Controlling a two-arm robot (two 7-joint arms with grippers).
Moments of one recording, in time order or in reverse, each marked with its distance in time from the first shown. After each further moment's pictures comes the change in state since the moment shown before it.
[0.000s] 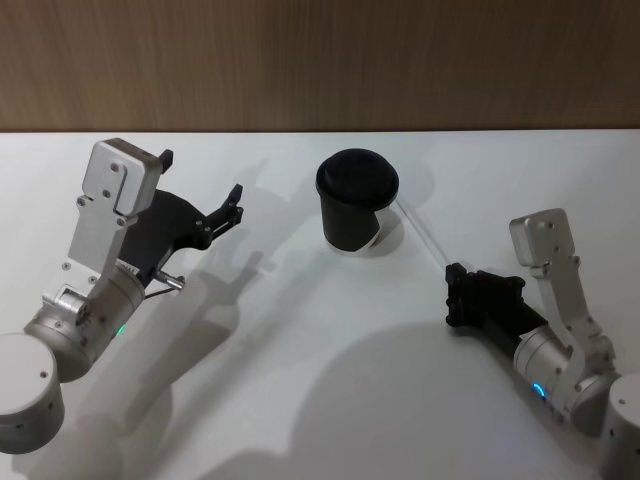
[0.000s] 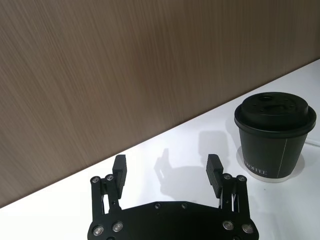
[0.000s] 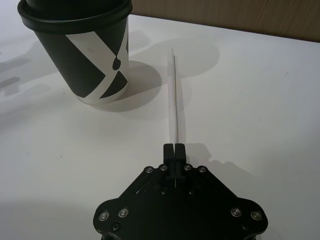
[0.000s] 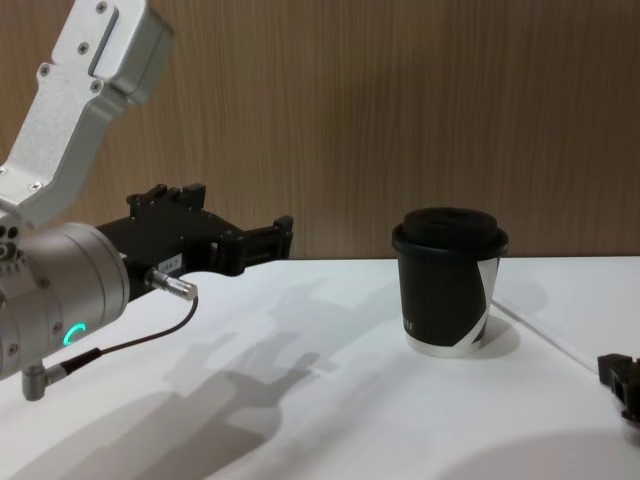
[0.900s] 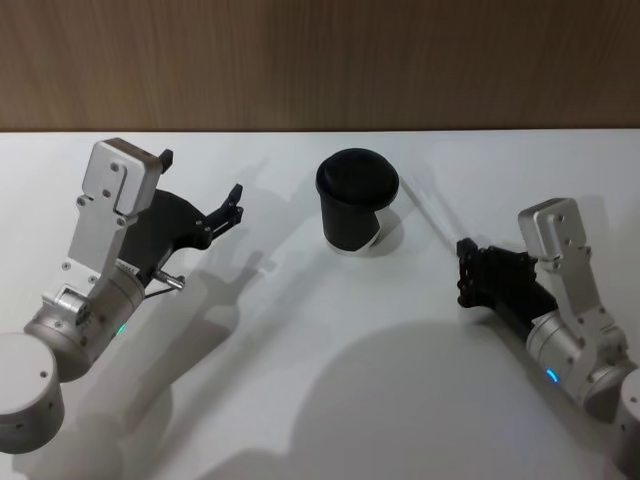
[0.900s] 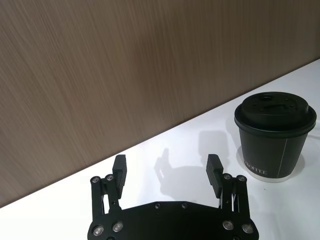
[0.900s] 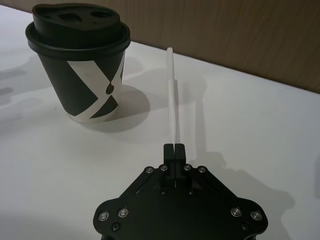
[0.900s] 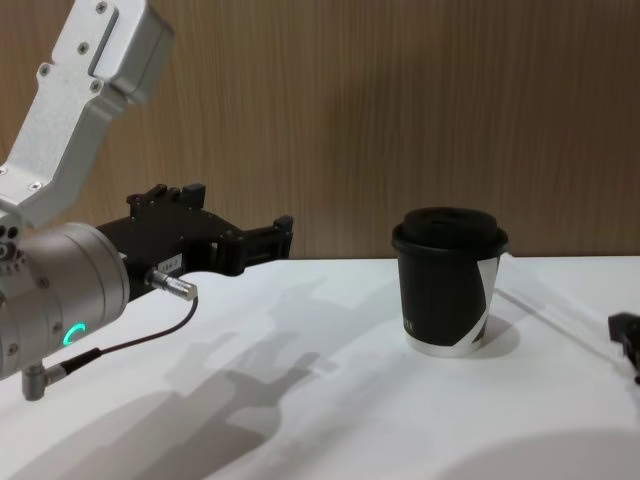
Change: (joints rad) left arm 0.000 0.000 0.000 0.000 0.000 0.000 0.000; right arm 0.022 0.033 -0.001 0.025 -0.063 -0.128 0.015
